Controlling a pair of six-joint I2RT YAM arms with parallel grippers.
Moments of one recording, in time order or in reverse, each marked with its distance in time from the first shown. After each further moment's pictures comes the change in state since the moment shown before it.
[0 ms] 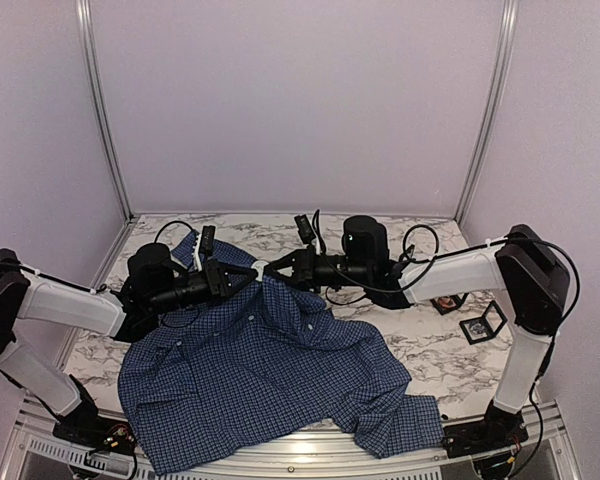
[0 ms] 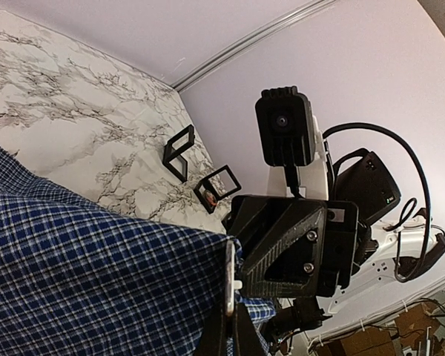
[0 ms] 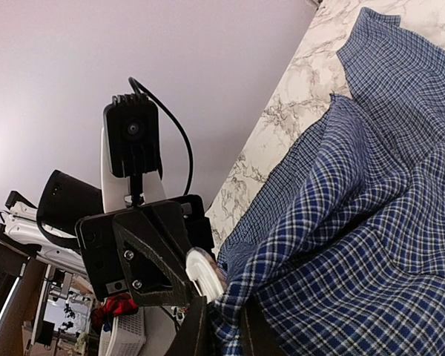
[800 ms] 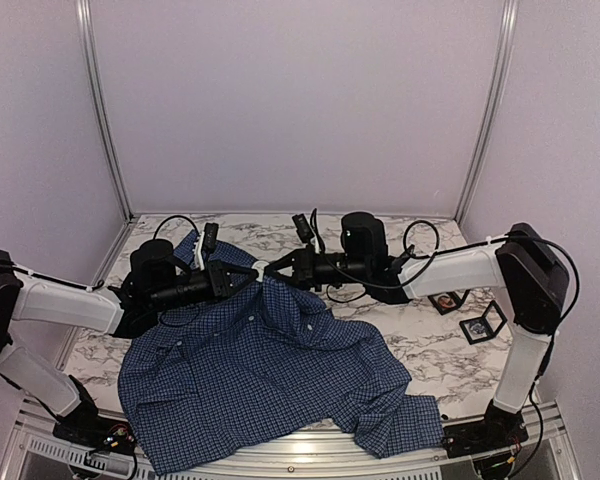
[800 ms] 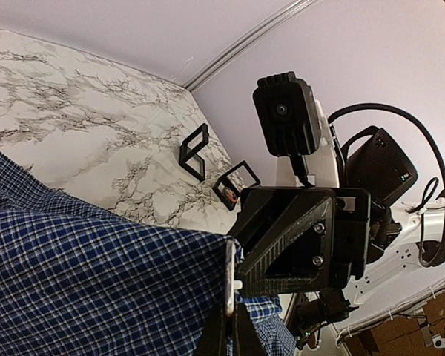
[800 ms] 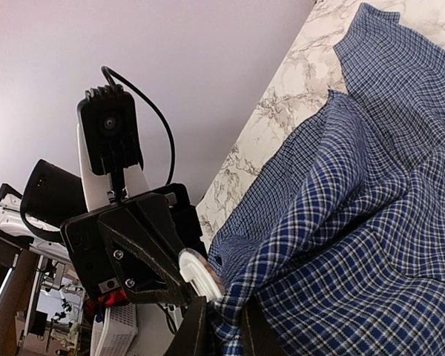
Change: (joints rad) left arm -0.013 -0.027 0.033 -0.116 -0.027 0.127; right arm -0.006 0.006 0.033 -0.070 -0.033 -0.053
